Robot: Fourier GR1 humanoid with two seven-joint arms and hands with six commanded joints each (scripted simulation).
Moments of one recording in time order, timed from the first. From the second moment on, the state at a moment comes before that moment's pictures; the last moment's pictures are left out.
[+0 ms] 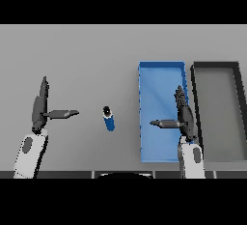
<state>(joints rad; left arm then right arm) -0.11 0.43 -0.16 -1.48 0.24 0.26 0.01 0.00 0.00 0.00 -1.57 0.00 0.00 0.00</state>
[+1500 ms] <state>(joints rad) -0.04 0.54 -0.47 -1.65 0.14 -0.23 -0.10 0.10 -0.10 0.14 -1.72 0.19 0.04 -0.04</state>
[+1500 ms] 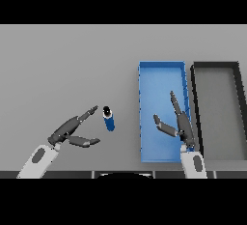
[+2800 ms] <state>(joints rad) -0.22 0.18 -0.56 -1.32 0.11 -0.22 -0.22 0.13 -0.10 0.12 -1.74 0.17 0.04 -0.03</state>
